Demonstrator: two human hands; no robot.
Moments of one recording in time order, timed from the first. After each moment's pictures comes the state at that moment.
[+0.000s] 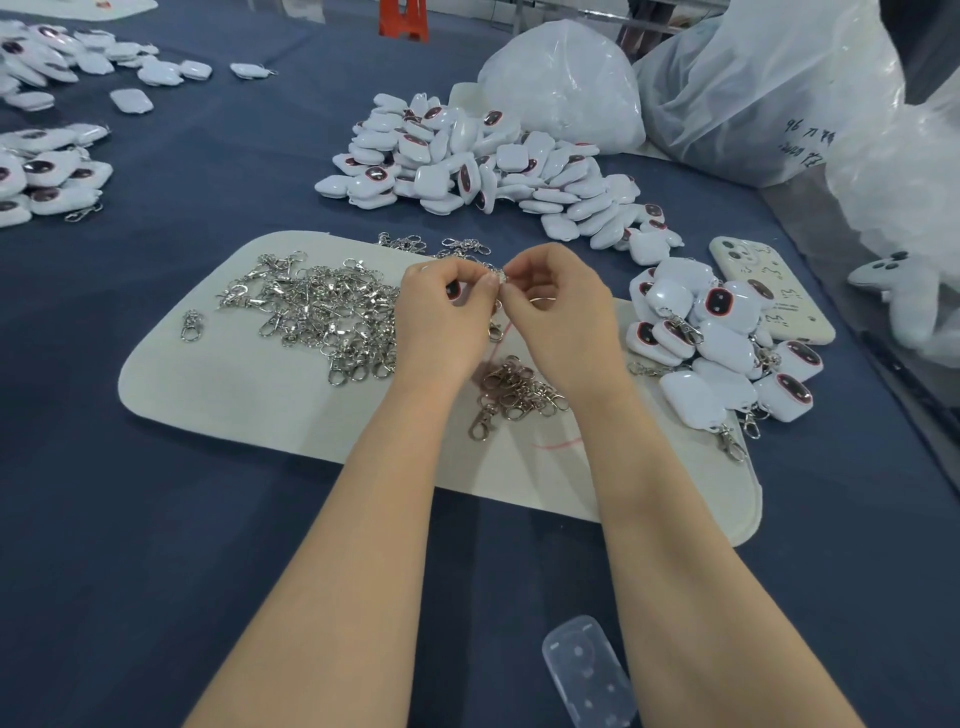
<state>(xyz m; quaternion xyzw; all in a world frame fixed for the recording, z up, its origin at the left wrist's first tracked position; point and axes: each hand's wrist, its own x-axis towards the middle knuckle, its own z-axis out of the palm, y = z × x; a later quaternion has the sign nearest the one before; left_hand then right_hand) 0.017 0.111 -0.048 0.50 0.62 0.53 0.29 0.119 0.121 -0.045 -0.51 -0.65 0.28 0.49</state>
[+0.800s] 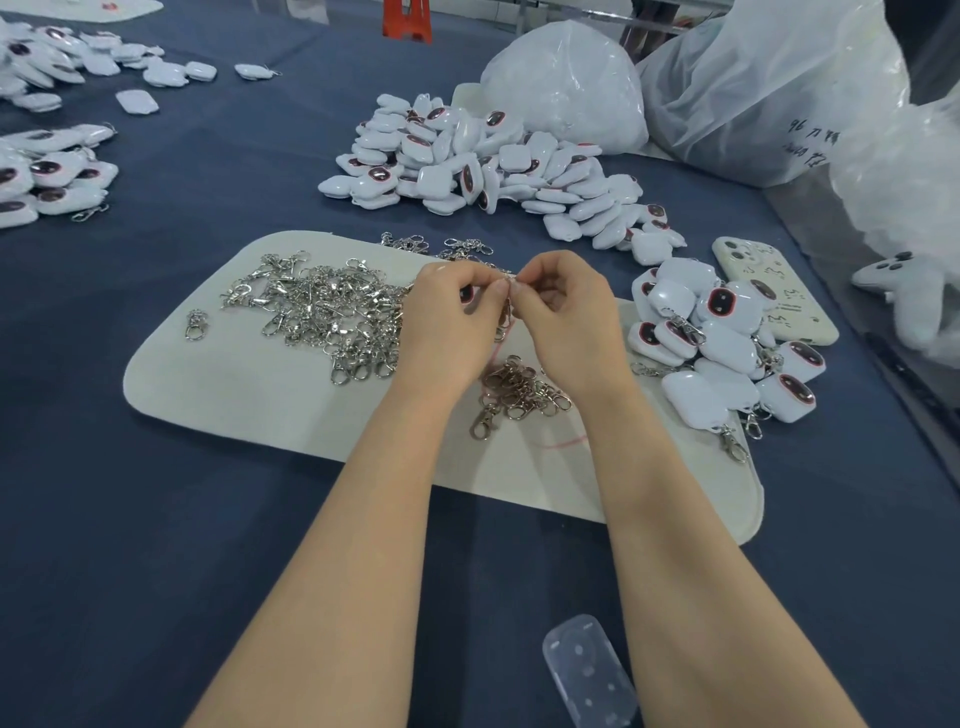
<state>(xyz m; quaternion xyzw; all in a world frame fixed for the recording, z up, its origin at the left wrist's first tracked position) 0.015 0.108 -0.049 0.57 0.61 0.48 0.26 0.123 0.124 -0.050 -0.51 -0.64 0.31 0.49</state>
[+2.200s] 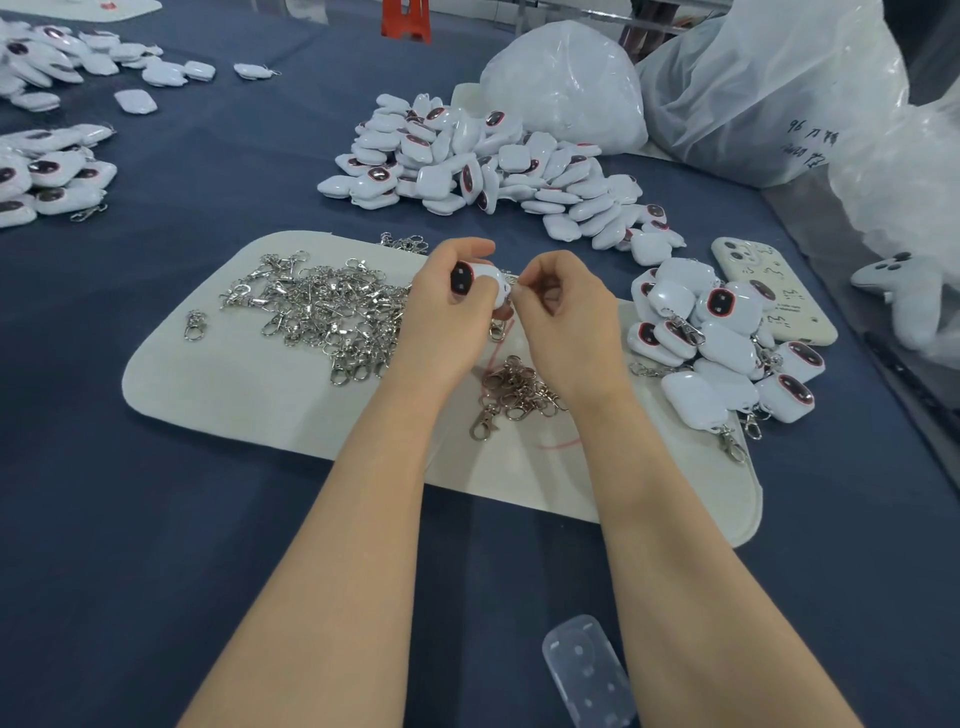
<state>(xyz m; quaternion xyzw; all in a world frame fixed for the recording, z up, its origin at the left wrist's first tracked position) 0.016 0.104 -0.044 0.47 0.53 0.58 0.40 0.122 0.123 -0.054 -0.52 -0.66 0.25 0.49</state>
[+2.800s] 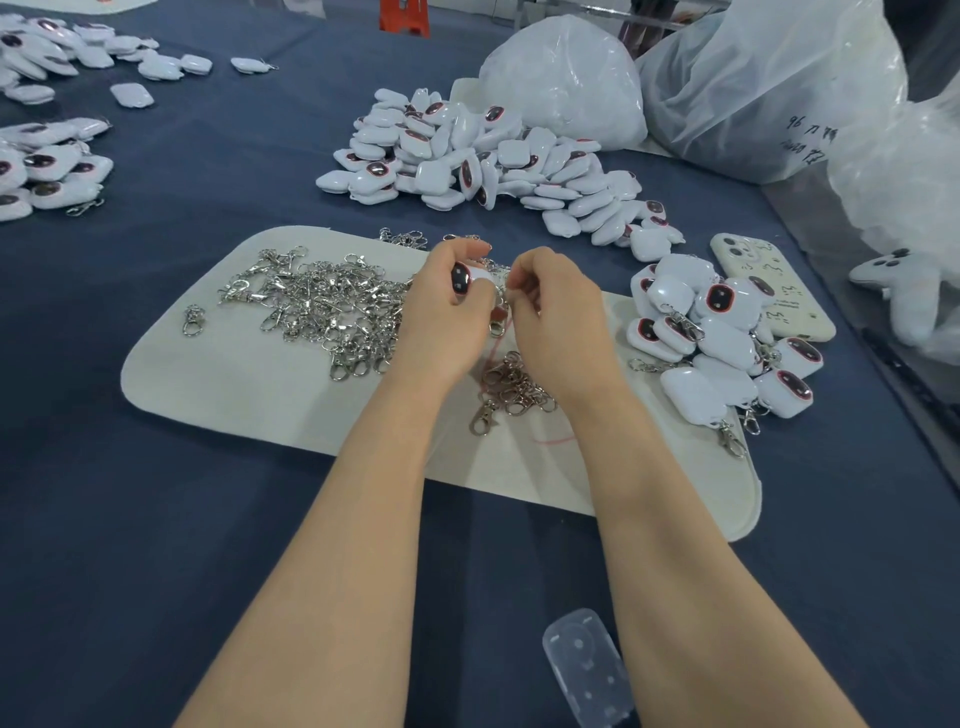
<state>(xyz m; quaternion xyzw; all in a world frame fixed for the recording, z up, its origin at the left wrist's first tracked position) 0.015 0.107 -0.050 0.50 0.56 0.56 0.36 0.120 0.121 -0.050 -0.53 -0.73 0.16 0.40</state>
